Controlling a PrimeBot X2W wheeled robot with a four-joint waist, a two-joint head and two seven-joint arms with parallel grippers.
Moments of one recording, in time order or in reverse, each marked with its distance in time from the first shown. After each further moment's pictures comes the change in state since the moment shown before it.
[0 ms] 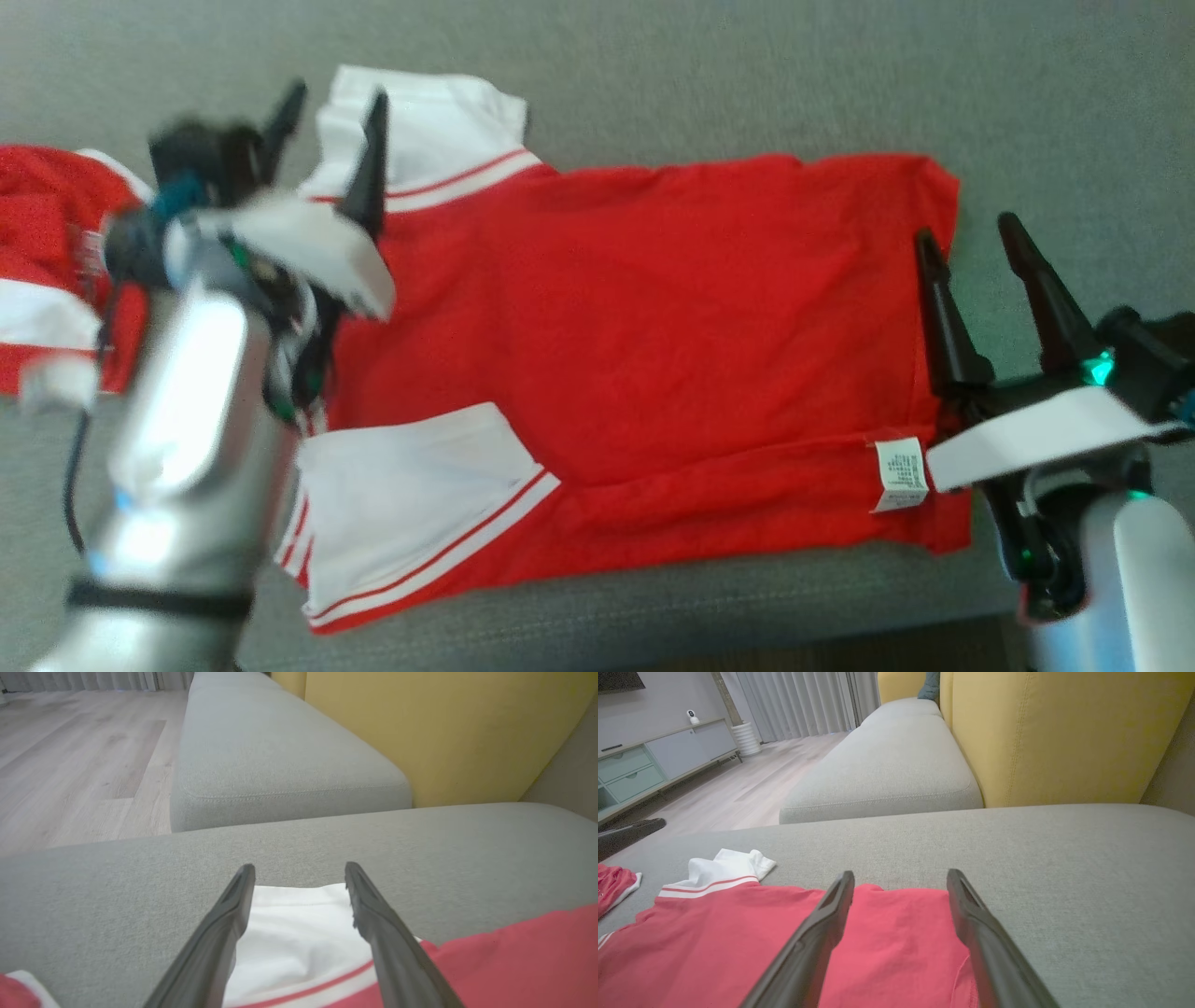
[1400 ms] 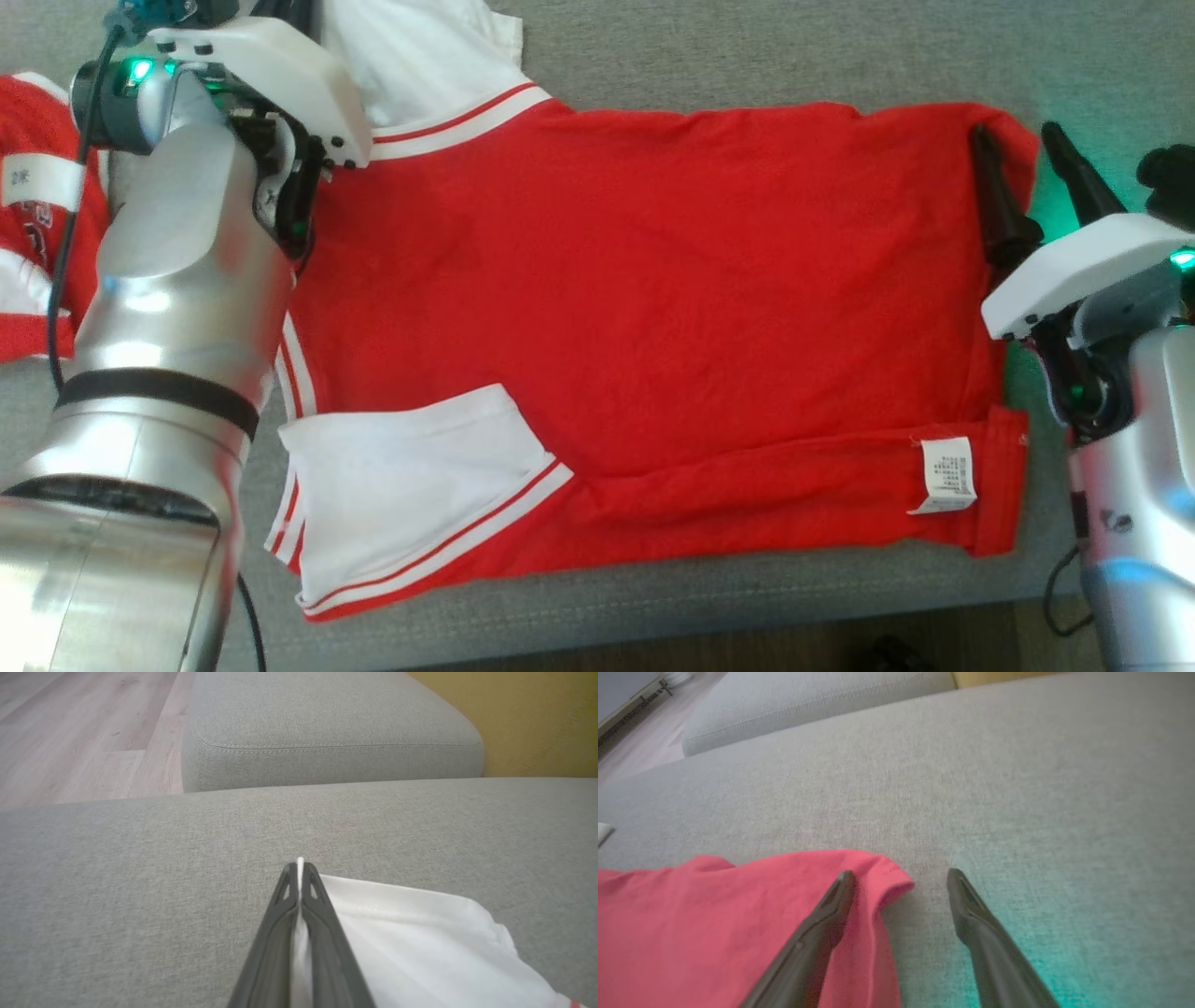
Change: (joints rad) left arm -0.522 -0.087 -0.031 0.756 0.003 -0.082 -0.171; right arm -0.371 -0.109 -0.043 0.477 0.135 0.000 0.055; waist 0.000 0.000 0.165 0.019
